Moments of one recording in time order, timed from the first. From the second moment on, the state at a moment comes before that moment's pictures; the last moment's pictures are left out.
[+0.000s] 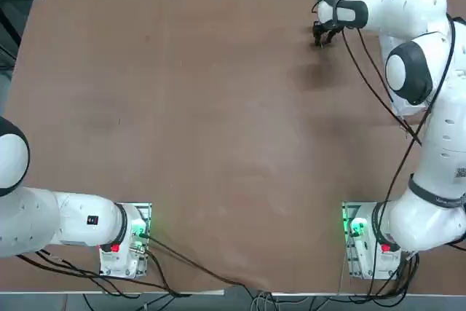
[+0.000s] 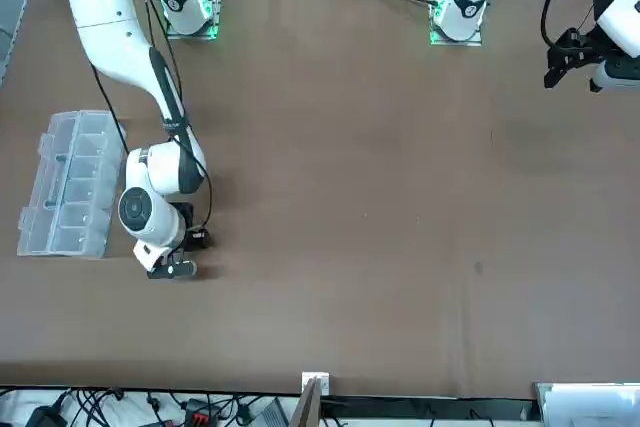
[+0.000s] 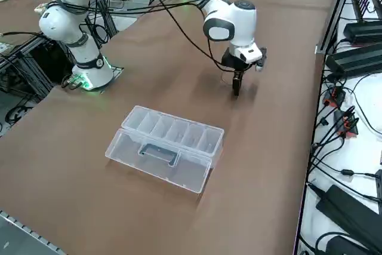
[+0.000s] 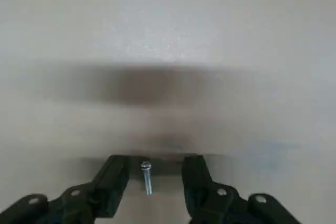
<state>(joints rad) 0.24 0.77 -0.07 -1.56 -0.01 2.32 0.11</state>
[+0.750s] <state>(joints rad) 0.24 0.77 -0.07 -1.56 -0.01 2.33 0.12</state>
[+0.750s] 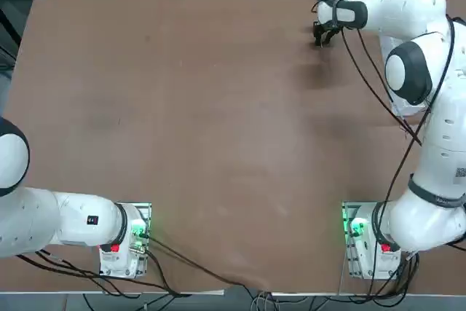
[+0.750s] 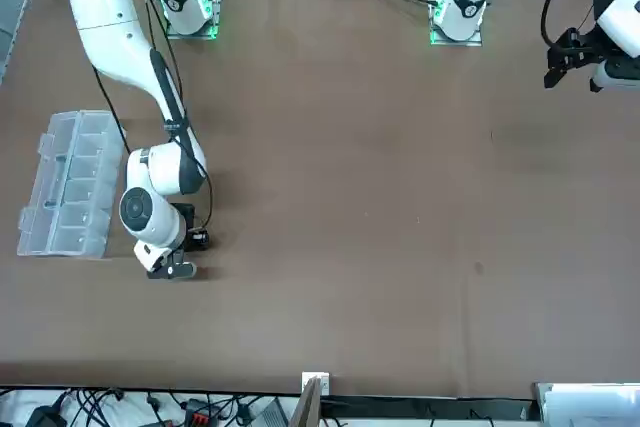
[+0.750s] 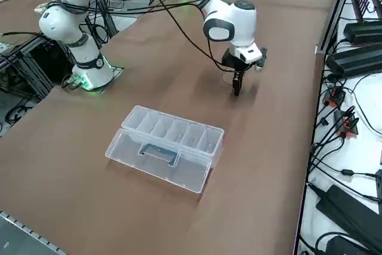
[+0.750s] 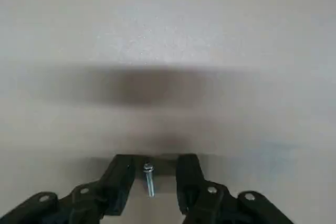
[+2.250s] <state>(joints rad) 0.25 0.76 -0.06 -1.56 -0.01 2.33 0.16</state>
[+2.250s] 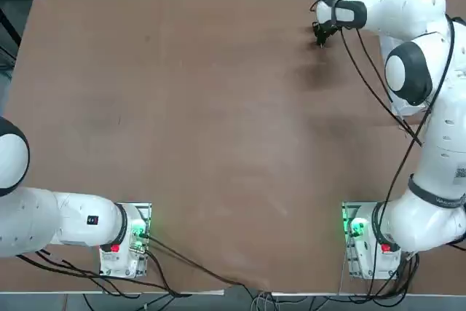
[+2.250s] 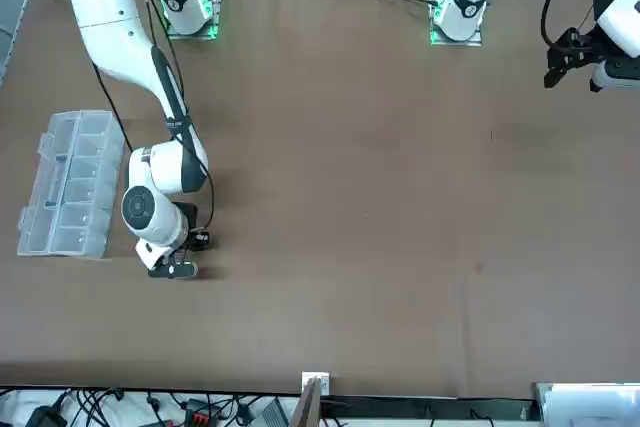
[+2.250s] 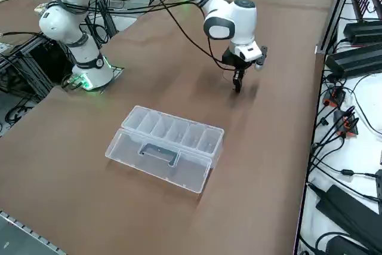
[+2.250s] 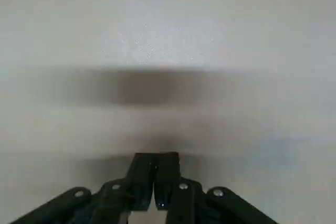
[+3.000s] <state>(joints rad) 0.21 0.68 -0.08 -1.55 -0.01 2.22 0.15</state>
